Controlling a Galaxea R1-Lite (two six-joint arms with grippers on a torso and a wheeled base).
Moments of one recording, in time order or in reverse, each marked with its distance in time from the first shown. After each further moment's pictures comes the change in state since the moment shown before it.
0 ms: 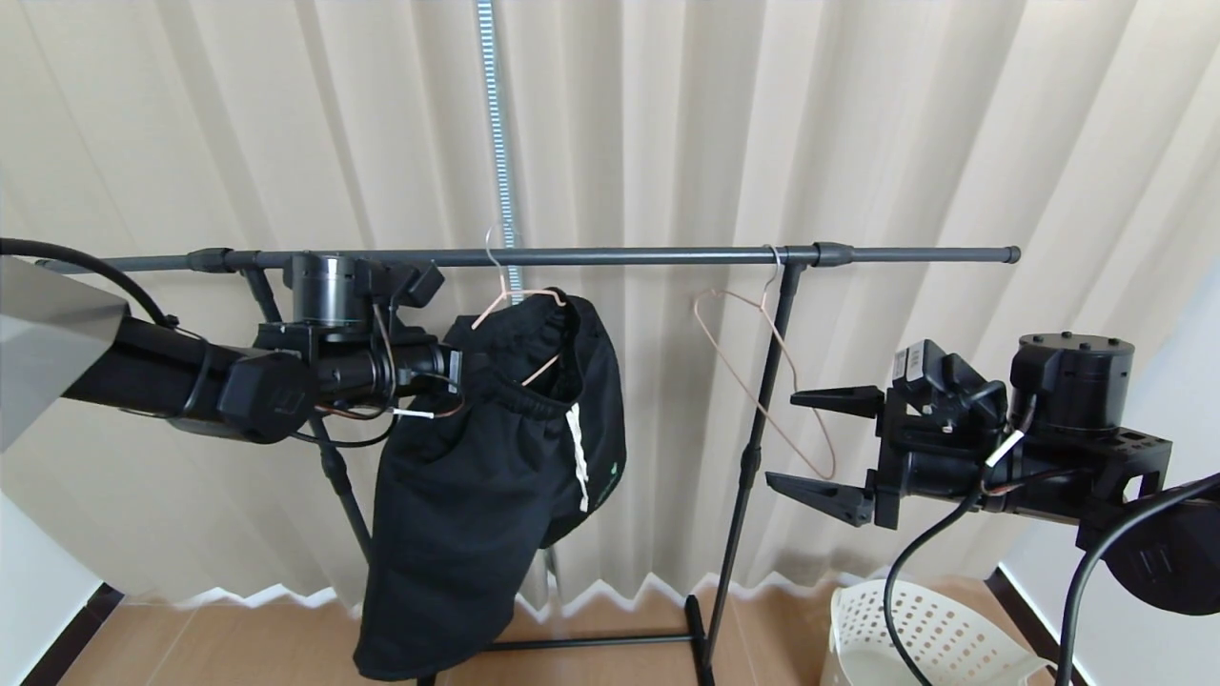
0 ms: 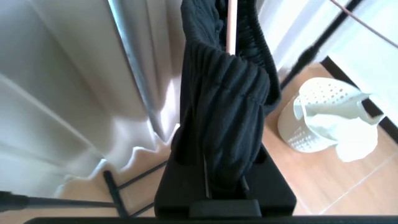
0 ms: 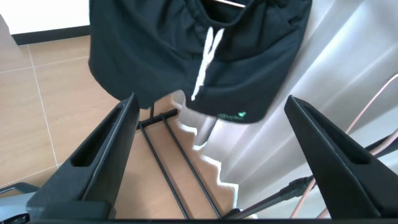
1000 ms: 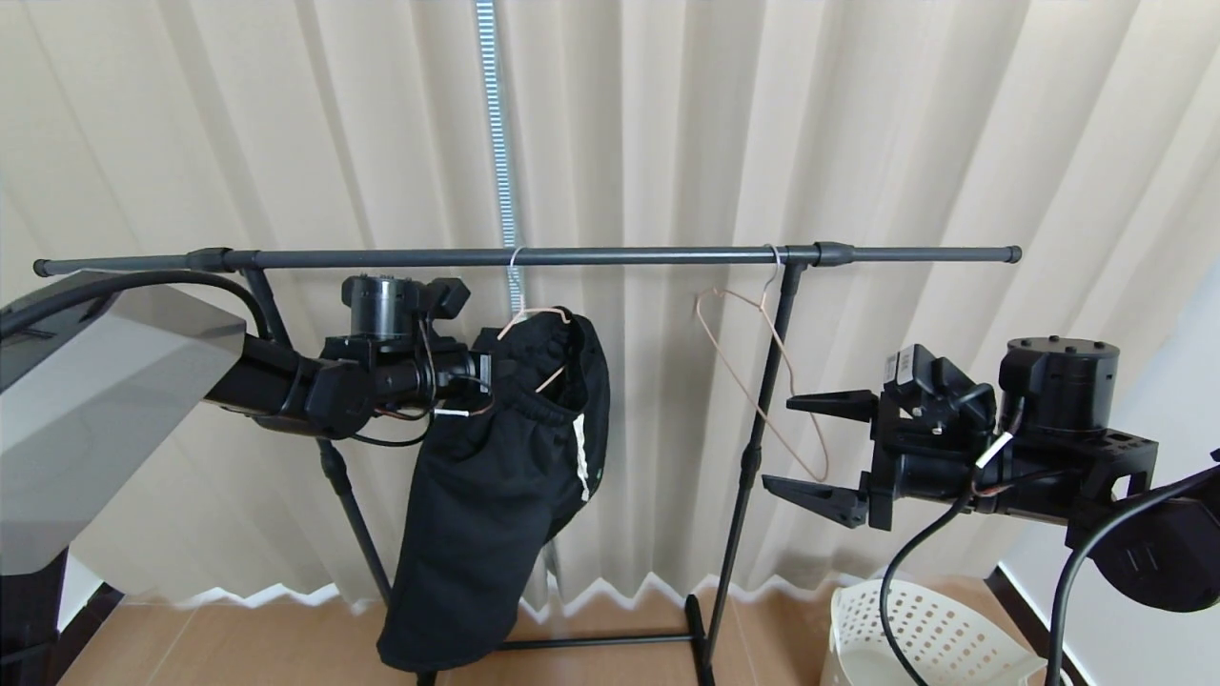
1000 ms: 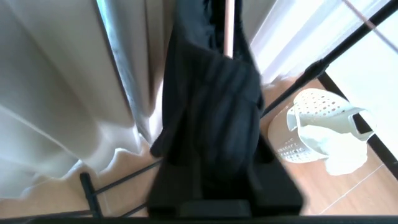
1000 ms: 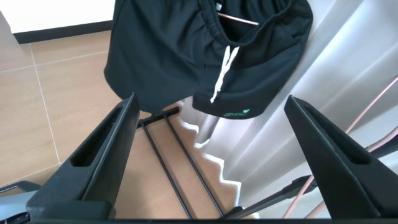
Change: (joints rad) left arm -0.009 0.182 -0.153 -0.036 -0.003 -0.087; right arm 0.000 0.024 -0.007 -0.001 0.000 0.000
